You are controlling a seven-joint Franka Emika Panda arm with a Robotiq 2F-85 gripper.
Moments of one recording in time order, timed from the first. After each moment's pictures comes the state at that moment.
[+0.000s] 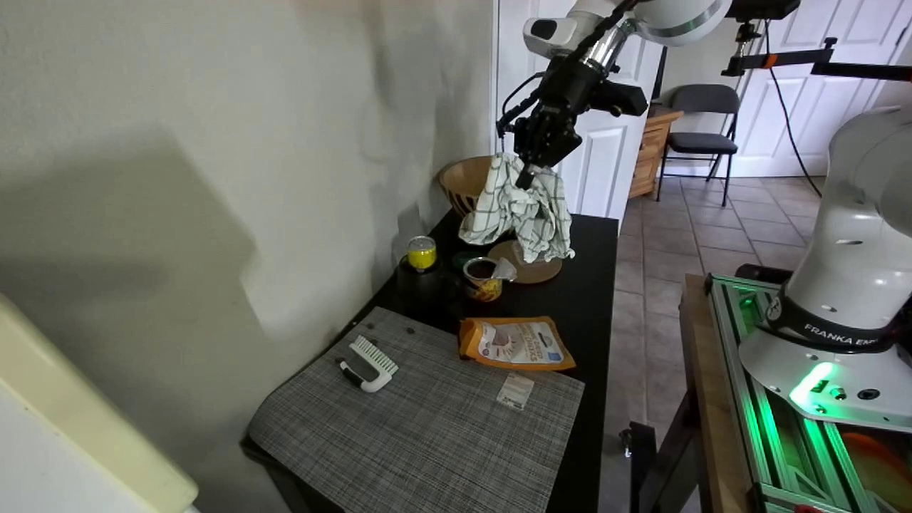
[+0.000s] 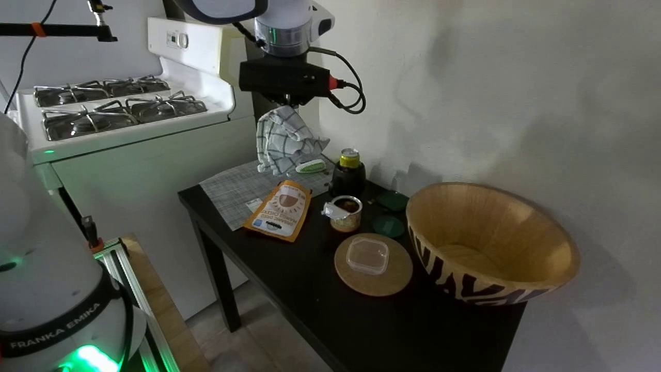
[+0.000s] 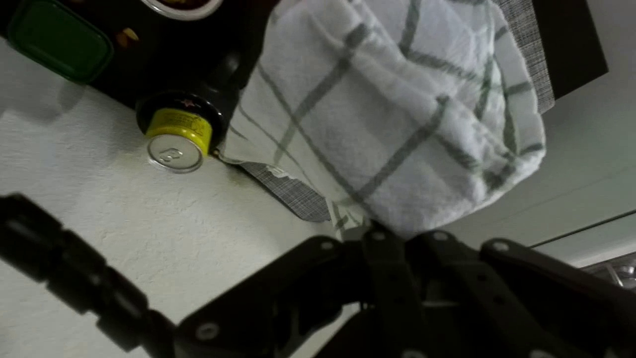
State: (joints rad) arm 0.03 -0.53 -0.08 -2.66 0.58 2.37 -1.28
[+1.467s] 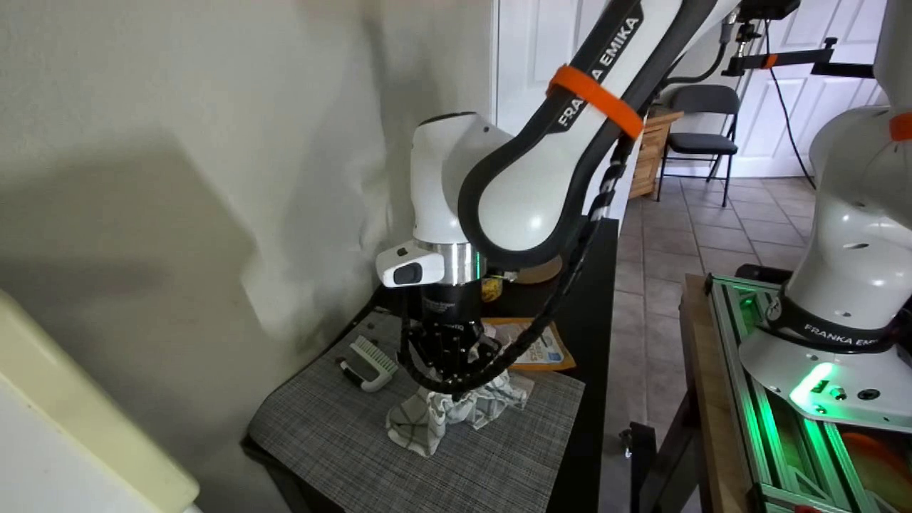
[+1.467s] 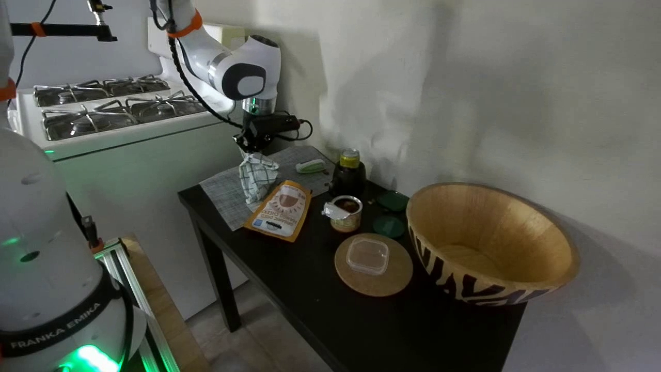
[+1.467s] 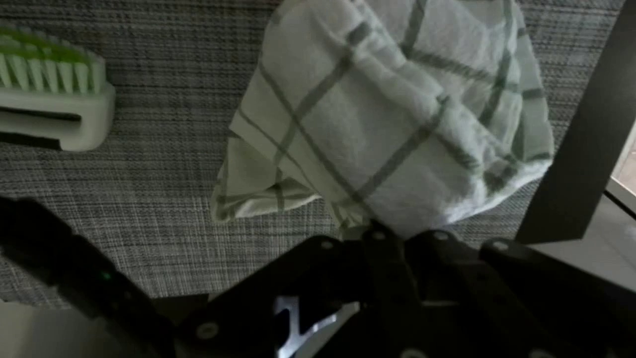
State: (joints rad) arm 0.28 0.28 0.20 -2.28 0.34 2.58 -1.37
